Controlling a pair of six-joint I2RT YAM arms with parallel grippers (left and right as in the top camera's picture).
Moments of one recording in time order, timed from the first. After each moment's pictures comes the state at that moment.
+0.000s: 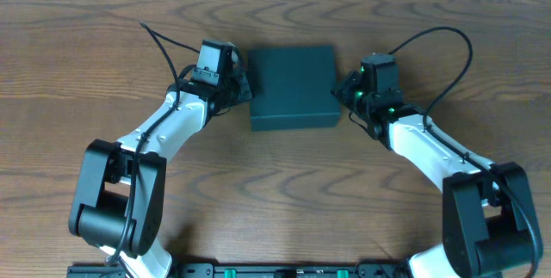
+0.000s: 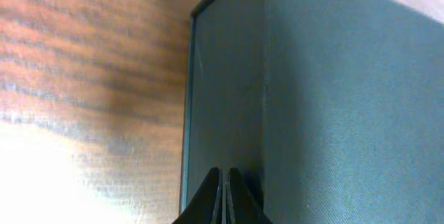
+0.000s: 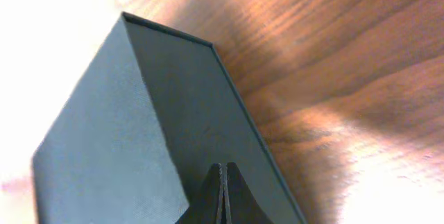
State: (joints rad) left arm -0.31 1.81 1.11 -0.22 0.25 -0.60; right arm 0.26 1.70 0.90 0.02 -0.10 0.99
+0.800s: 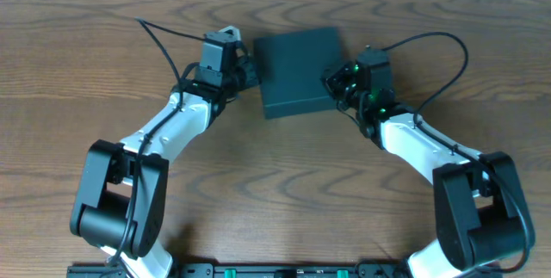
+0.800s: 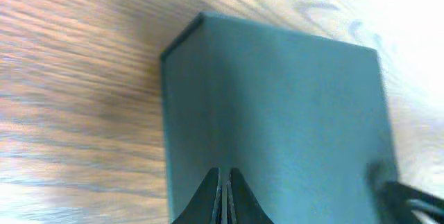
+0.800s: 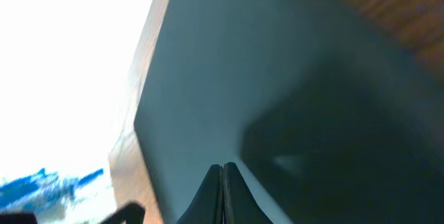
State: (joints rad) left arm -0.33 1.81 1.11 -0.02 0.23 -0.66; right arm 0.29 1.75 0.90 0.24 -0.24 1.22
